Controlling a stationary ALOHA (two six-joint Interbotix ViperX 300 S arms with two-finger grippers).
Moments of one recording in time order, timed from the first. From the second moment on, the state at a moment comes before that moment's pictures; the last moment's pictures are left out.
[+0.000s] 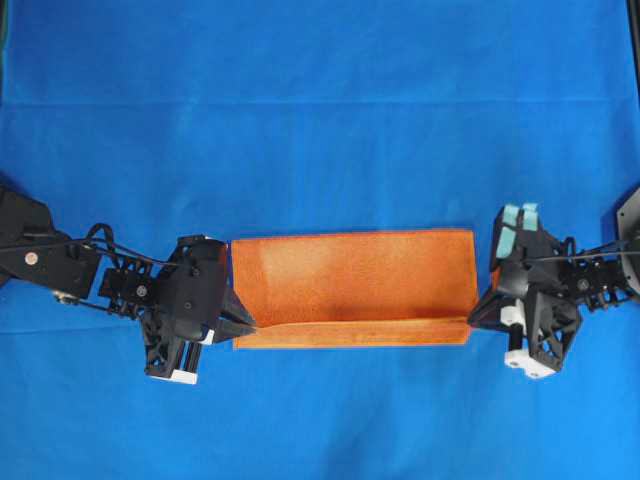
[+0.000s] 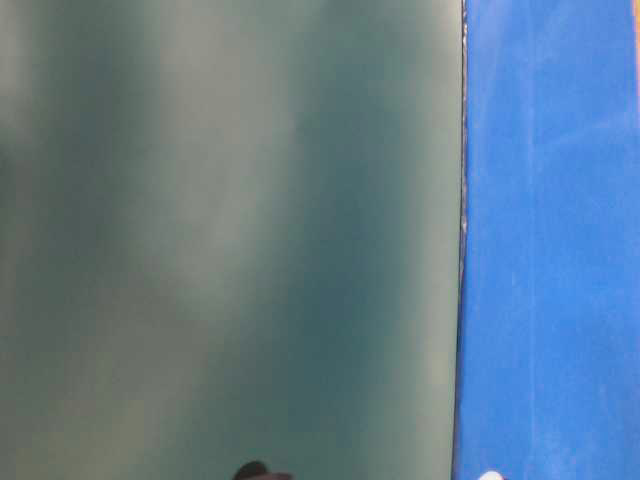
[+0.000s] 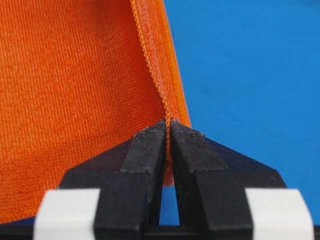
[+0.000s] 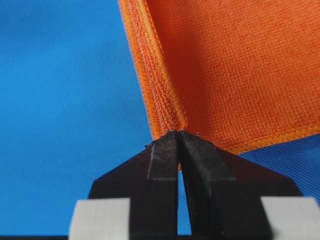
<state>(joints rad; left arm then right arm) -0.26 0.02 0.87 -0.03 -0.15 -0.07 0.31 -0.27 1.07 0.12 0.08 0.54</state>
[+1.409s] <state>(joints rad) -0.09 -0.13 0.89 -0.02 -0.01 0.01 0.00 -0.38 1.02 -0.23 0.29 0.61</state>
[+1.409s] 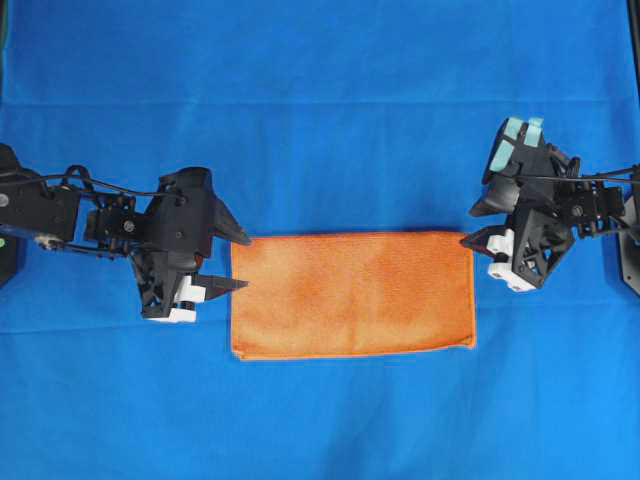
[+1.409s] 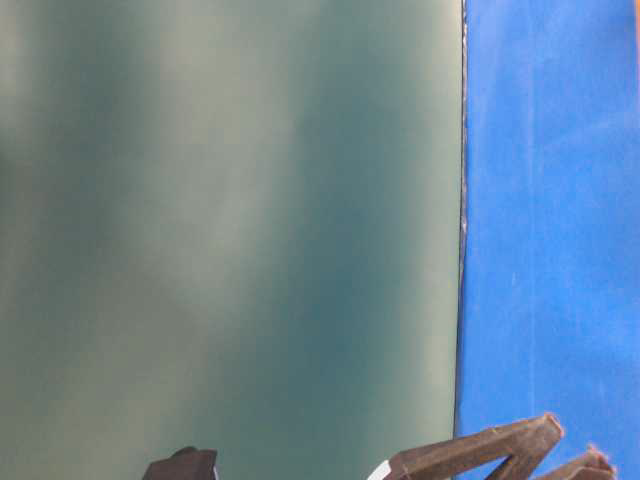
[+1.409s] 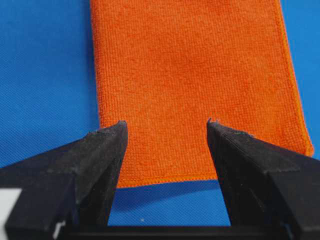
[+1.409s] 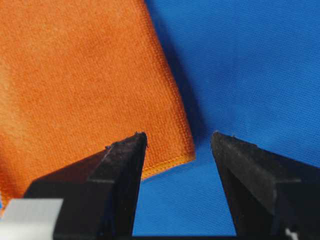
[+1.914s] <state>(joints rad) 0.00 0.02 0.89 -0.02 -0.01 0.01 -0.03 -0.16 1.02 -0.23 0.23 0.61</state>
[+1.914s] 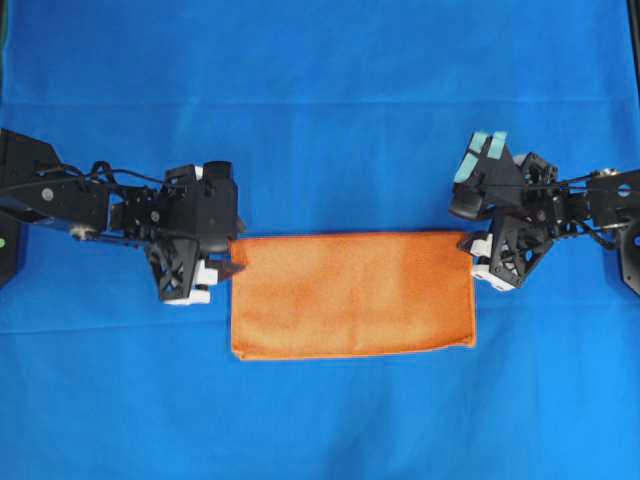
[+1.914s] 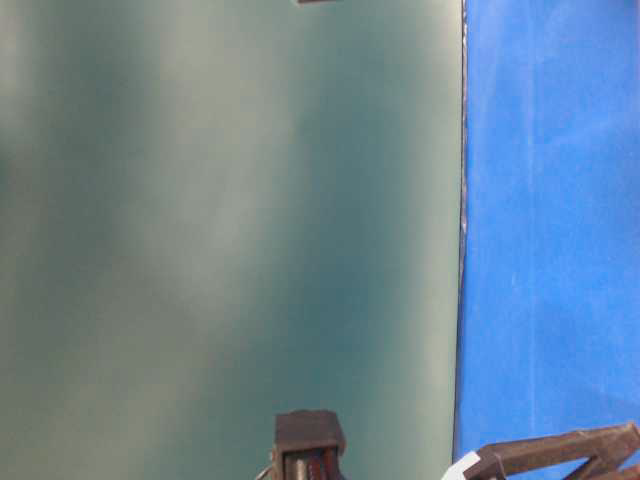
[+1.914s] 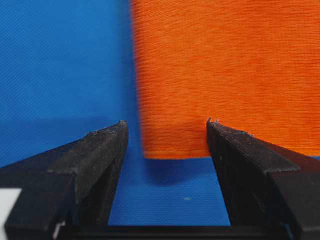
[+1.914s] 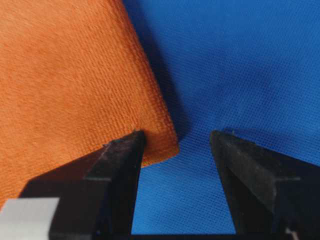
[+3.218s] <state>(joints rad) 0.04 -0.08 0.79 -0.02 0.26 0.00 -0.03 -0.34 1.02 -0.23 0.28 0.61</state>
